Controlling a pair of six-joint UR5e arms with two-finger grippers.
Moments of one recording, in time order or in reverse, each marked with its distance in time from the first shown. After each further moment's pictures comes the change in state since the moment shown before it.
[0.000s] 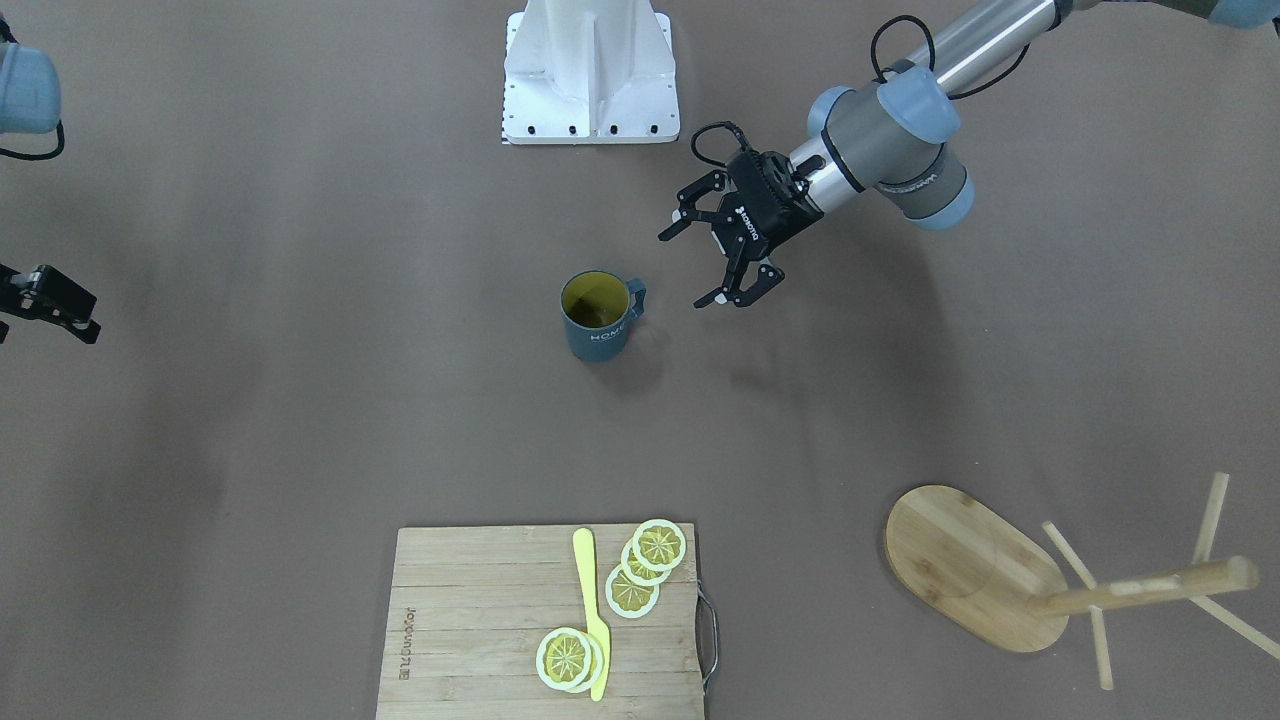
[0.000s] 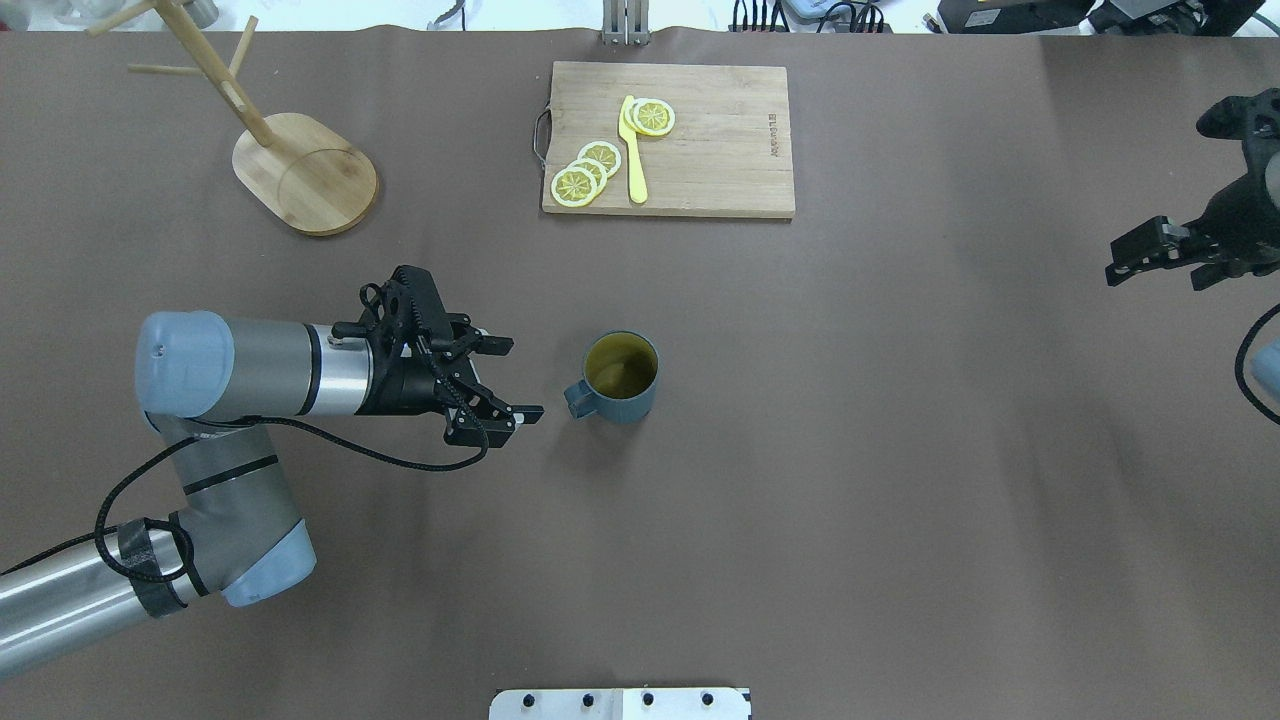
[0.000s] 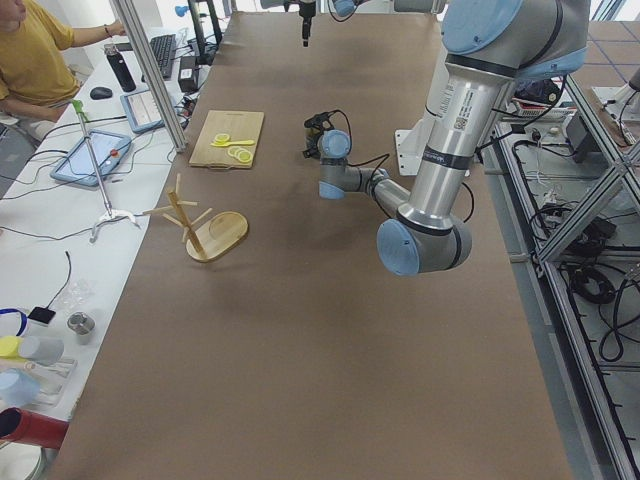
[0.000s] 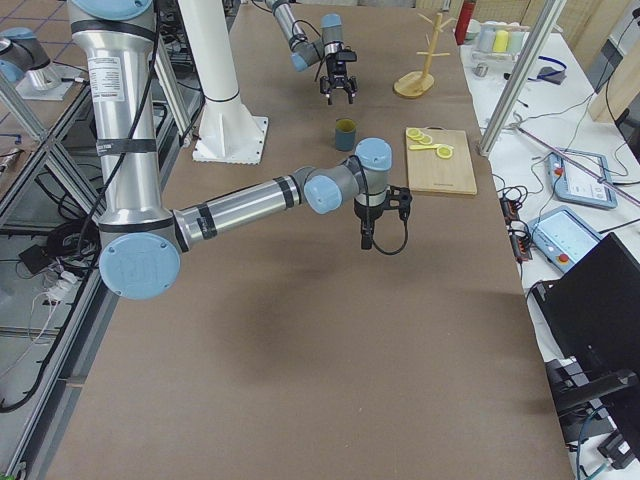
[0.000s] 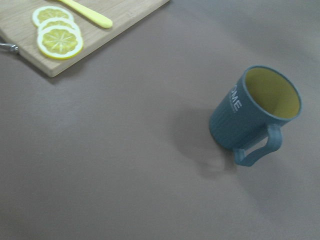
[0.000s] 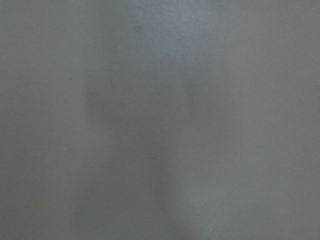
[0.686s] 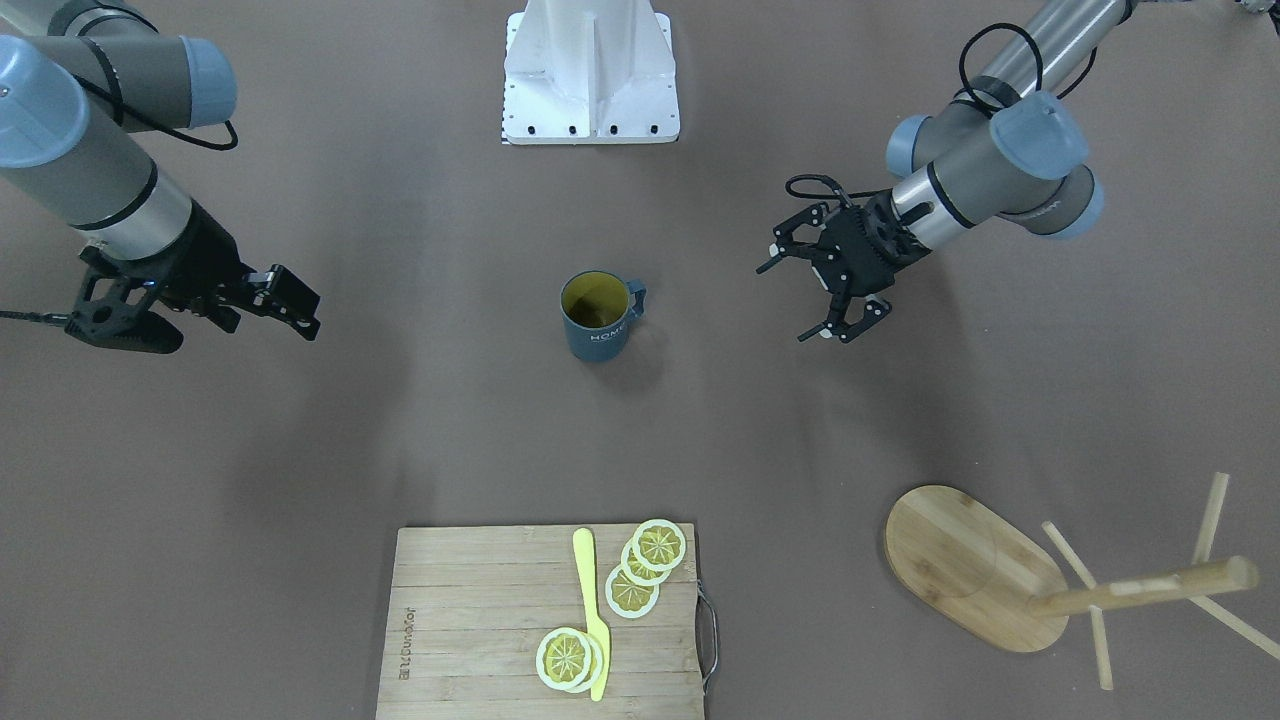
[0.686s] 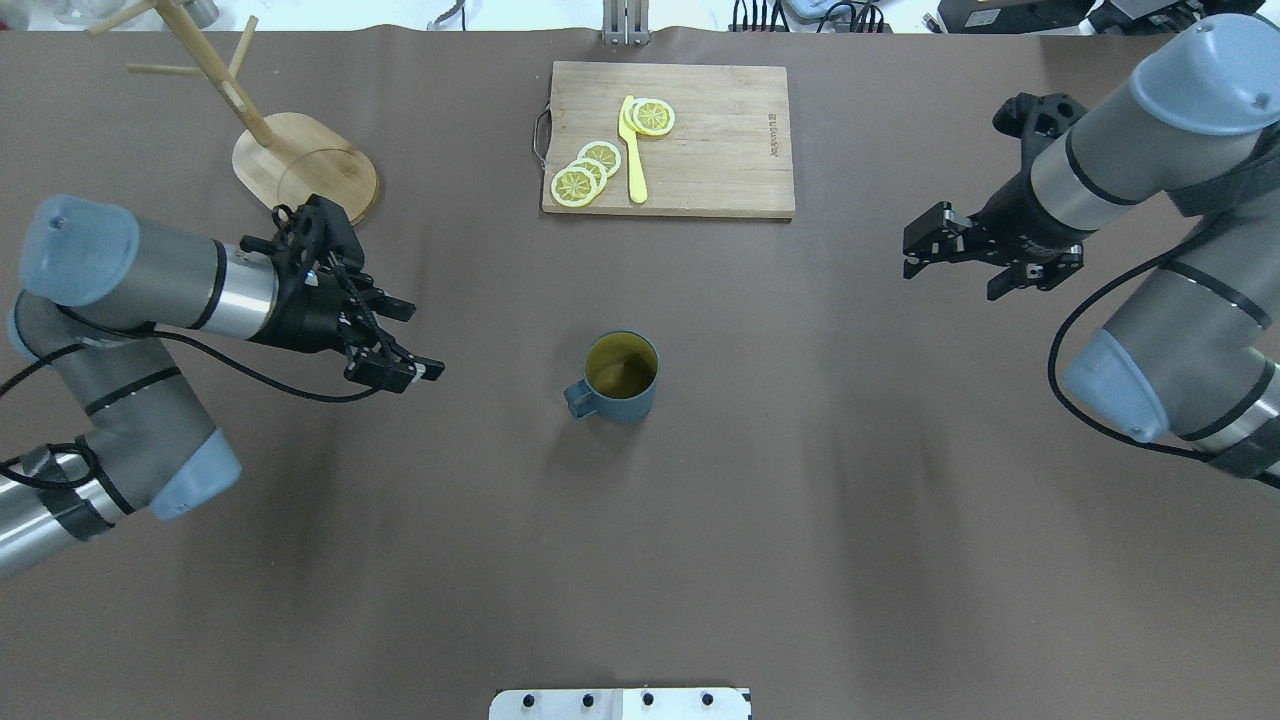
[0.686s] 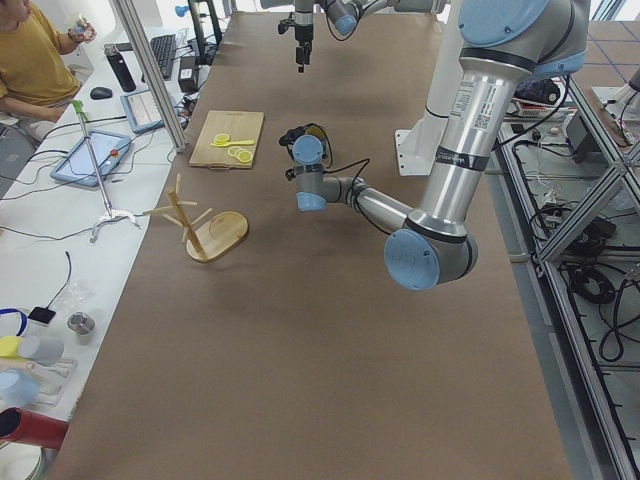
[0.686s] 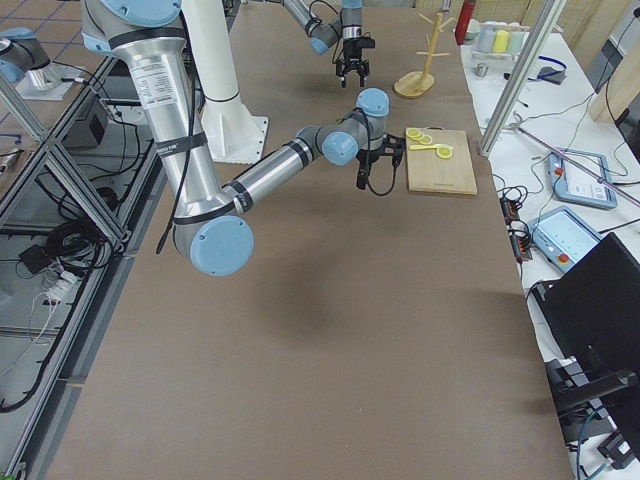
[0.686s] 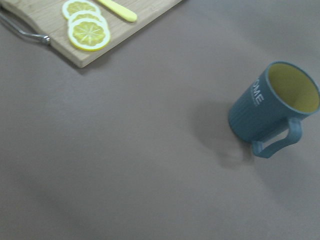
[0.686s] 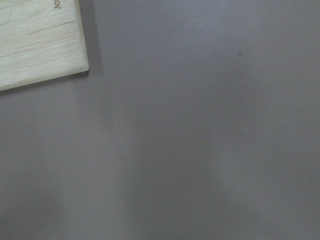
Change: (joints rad) left arm -0.171 0.048 -0.032 0.195 -0.274 -0.001; right arm -0.216 0.237 0.001 0.001 -0.028 0.441
